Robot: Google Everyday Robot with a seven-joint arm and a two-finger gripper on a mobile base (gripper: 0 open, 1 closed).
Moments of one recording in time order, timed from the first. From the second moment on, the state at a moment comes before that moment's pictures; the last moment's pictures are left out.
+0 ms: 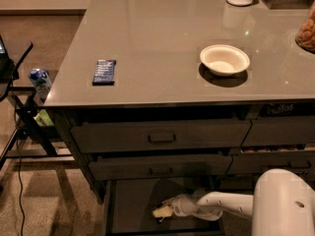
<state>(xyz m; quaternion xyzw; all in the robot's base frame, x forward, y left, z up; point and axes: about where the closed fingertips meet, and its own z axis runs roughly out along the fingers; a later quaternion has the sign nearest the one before) 0.503 -0.050 0.188 -0.27 0.89 0.29 0.23</state>
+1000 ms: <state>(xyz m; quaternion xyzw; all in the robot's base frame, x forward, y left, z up) 0.521 -0.040 0.148 -0.28 0.90 0.25 0.23</state>
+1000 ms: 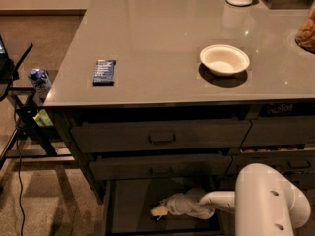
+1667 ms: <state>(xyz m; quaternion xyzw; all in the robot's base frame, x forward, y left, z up) 0.525 -0.040 0.137 -0.28 0.90 0.25 0.23</state>
